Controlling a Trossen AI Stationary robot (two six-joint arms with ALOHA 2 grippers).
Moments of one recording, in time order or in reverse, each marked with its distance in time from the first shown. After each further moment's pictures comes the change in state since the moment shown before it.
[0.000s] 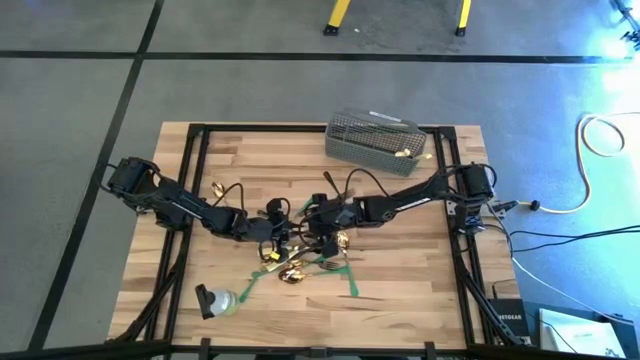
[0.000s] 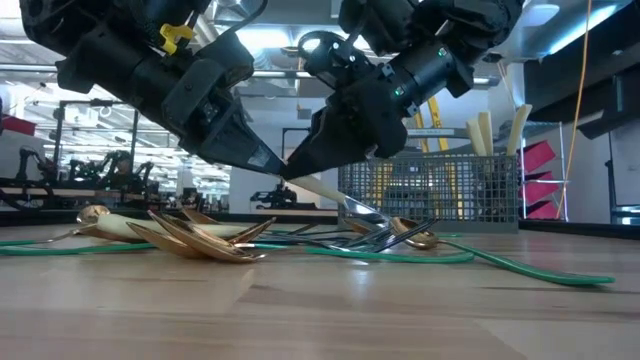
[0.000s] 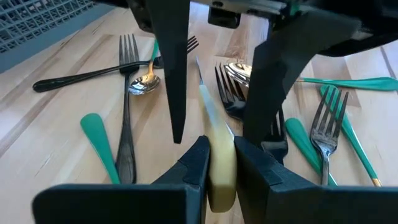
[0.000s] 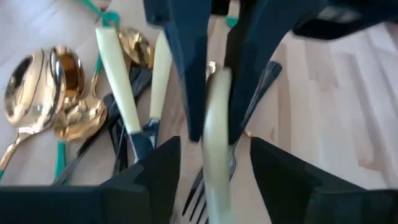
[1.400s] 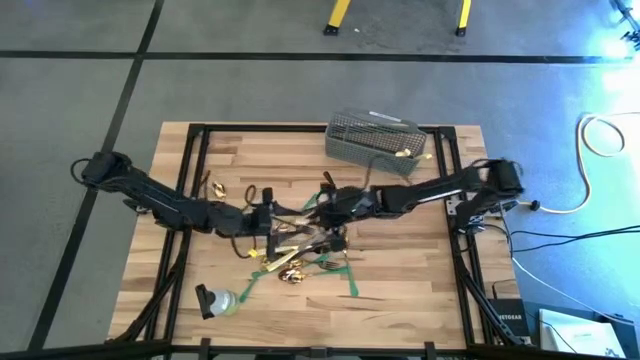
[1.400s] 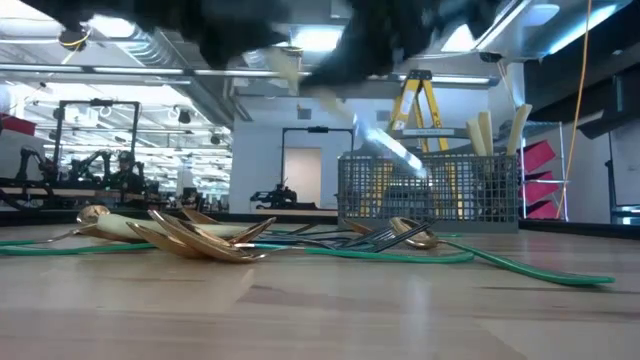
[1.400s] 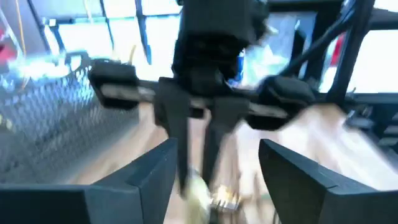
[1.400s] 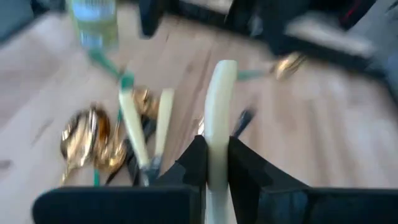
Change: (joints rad) left arm -0.066 -0.285 0.000 0.156 -0.036 0.235; right arm 0.000 -0.262 0.000 -0.132 -0.016 -0.021
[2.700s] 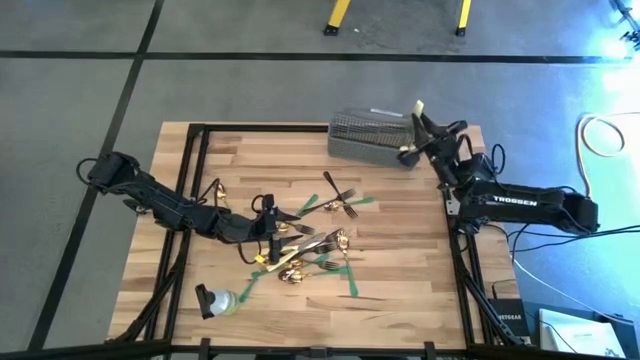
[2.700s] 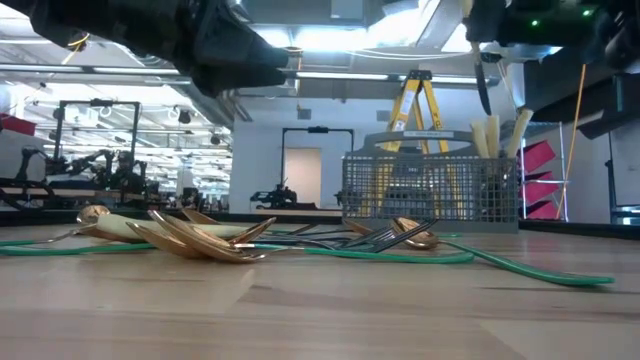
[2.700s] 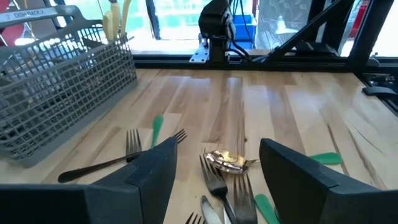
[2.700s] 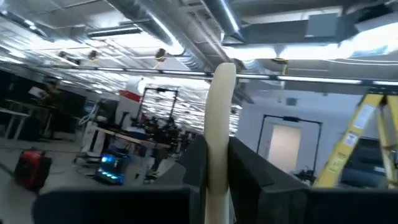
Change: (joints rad) left arm -0.028 0.088 -0.010 -0.059 -0.072 -0.071; right arm -0.480 -0.853 -0.748 0.978 0.456 -0.284
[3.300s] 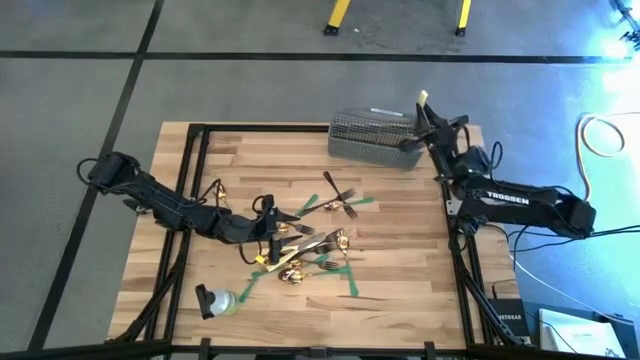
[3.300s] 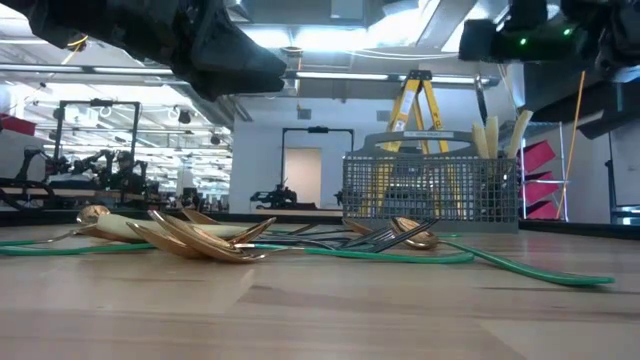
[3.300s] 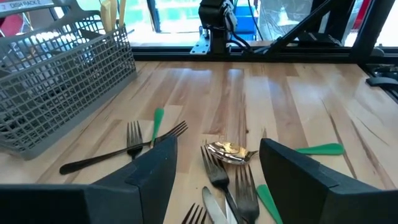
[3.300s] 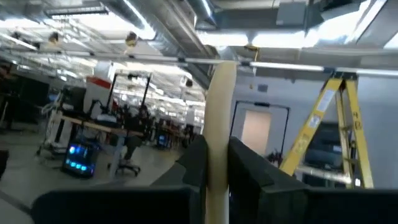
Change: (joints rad) left arm 0.001 0.003 0.000 -0.022 0.000 -0.010; right arm -0.157 0.091 -0.001 0.032 0.002 0.066
